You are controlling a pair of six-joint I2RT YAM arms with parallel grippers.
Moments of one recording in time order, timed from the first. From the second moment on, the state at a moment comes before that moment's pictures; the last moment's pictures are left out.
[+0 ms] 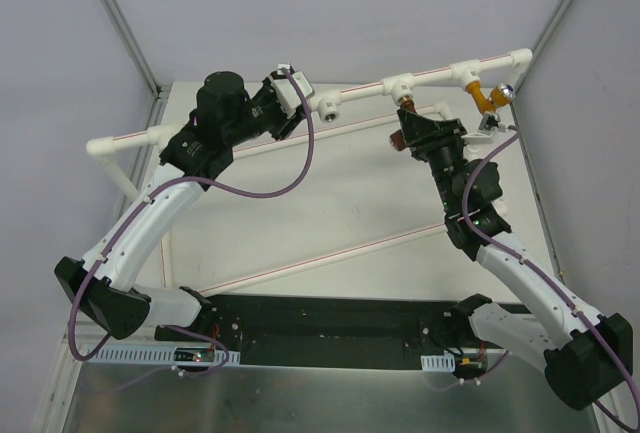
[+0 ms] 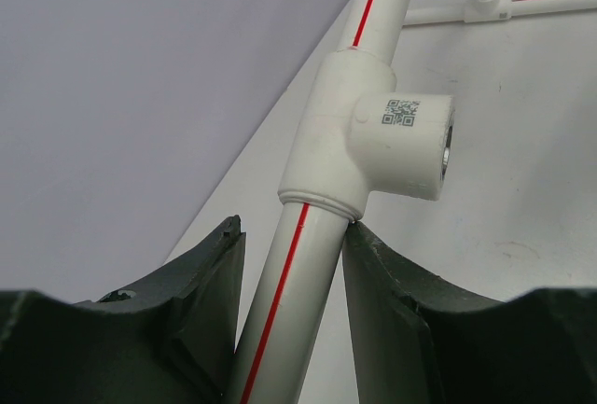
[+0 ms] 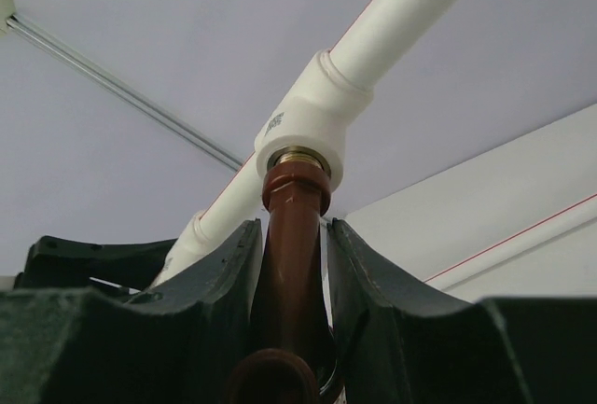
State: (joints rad) left arm -0.55 1.31 1.45 -0.39 0.33 0.46; right arm 0.51 0.98 0.73 0.50 0.20 0.90
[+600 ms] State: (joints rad) left arm -0.55 1.31 1.45 -0.39 0.33 0.45; right arm 0.51 0.95 0.70 0.44 0.26 1.56
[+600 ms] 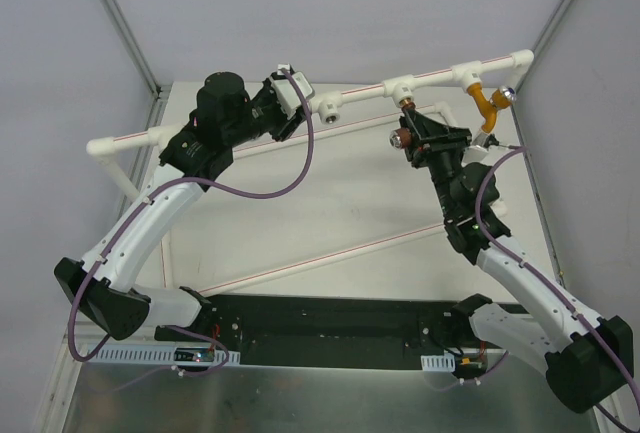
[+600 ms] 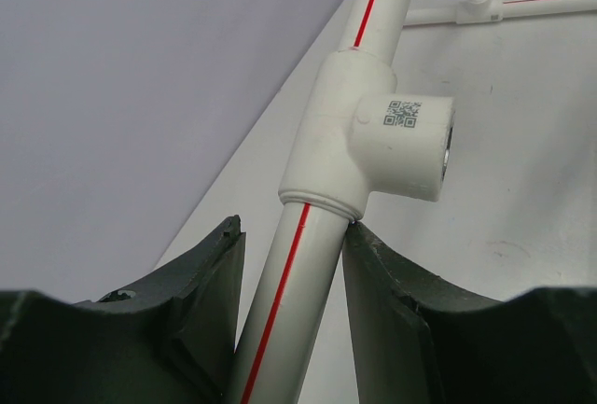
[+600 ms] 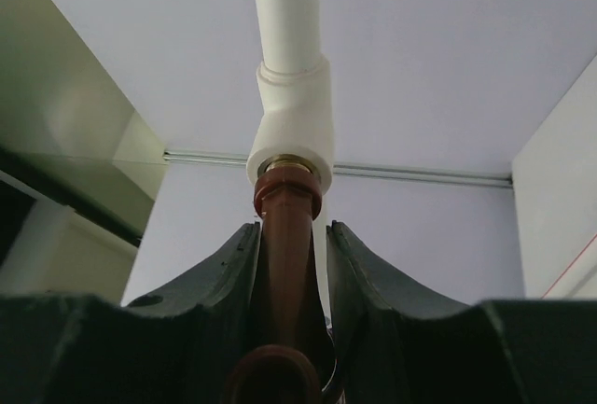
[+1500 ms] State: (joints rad) left arm -0.55 1.30 1.45 -0.40 0.34 0.44; right arm 0.50 0.84 0.67 0.34 0.19 1.33
